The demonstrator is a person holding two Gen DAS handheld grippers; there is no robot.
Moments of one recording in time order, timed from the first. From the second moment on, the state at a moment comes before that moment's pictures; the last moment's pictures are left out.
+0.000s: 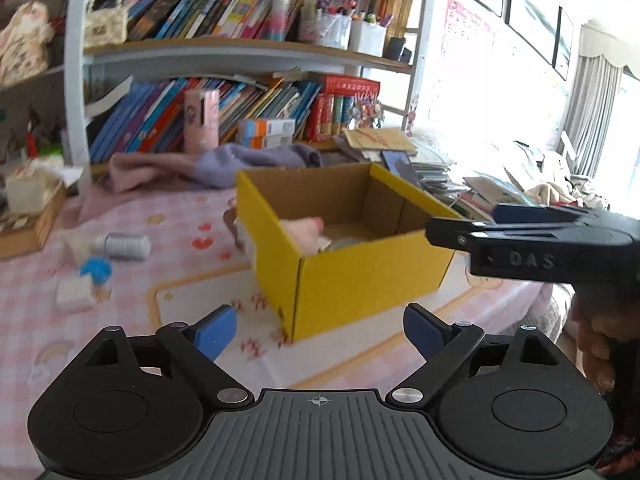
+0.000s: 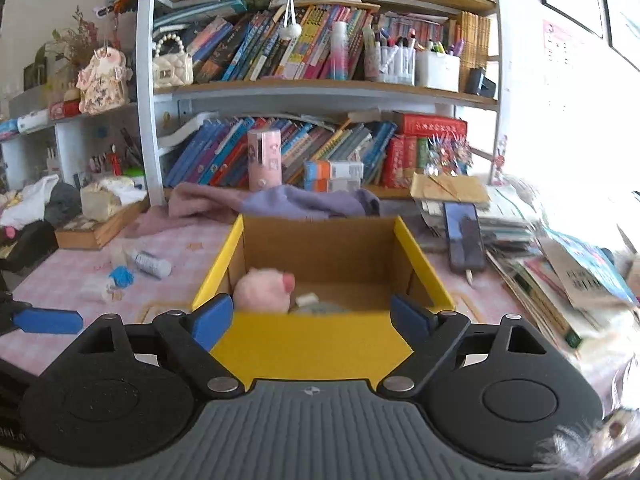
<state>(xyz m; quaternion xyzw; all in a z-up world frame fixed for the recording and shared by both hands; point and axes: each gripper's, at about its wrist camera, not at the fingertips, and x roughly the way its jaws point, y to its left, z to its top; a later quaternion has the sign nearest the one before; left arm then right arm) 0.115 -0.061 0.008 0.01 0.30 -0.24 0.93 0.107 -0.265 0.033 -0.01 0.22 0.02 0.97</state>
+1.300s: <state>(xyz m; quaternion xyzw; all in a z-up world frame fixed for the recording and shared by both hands) 0.069 0.053 -0.014 -0.03 0.36 -0.11 0.93 0.083 -0.145 -0.002 -0.04 0.34 0.11 0.93</state>
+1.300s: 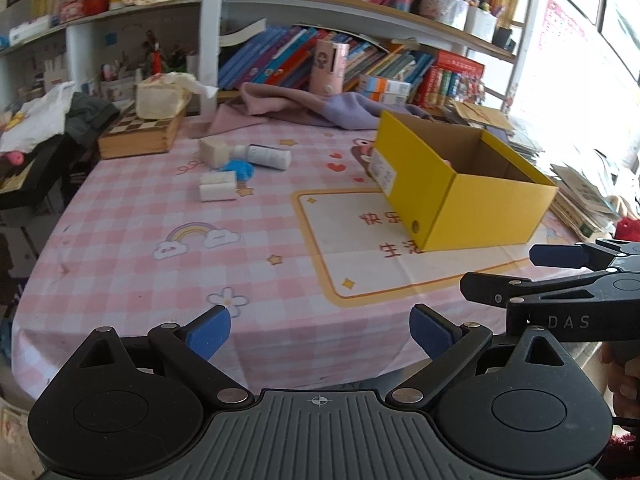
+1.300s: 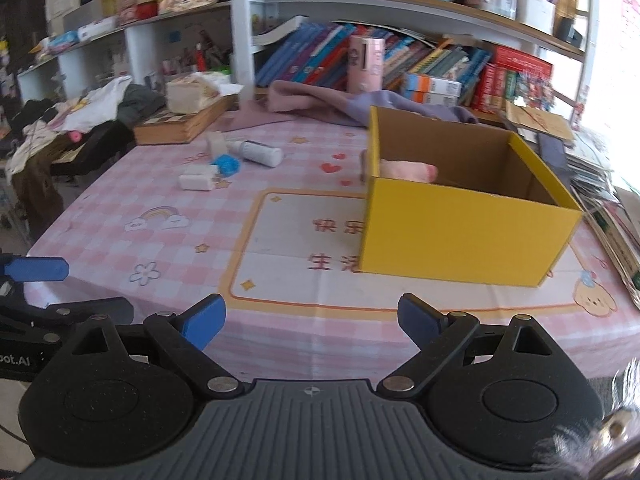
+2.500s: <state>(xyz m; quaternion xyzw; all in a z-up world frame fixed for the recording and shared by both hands) 0.205 0.094 -0.031 -0.03 0.39 -0.01 0.92 0.261 -0.084 -0.018 -0.06 0.35 0.20 0.91</state>
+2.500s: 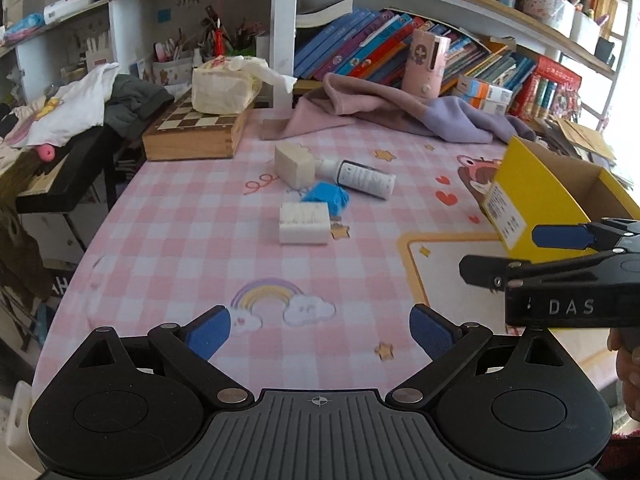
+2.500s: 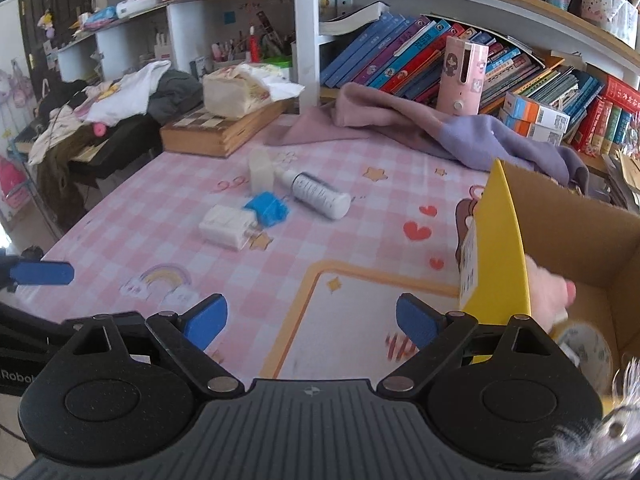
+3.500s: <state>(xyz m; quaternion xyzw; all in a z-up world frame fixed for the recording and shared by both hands) 0.339 0.103 -0.078 0.01 0.40 0.01 0.92 0.453 -0.008 -0.048 -0.13 0.41 0.27 0.86</state>
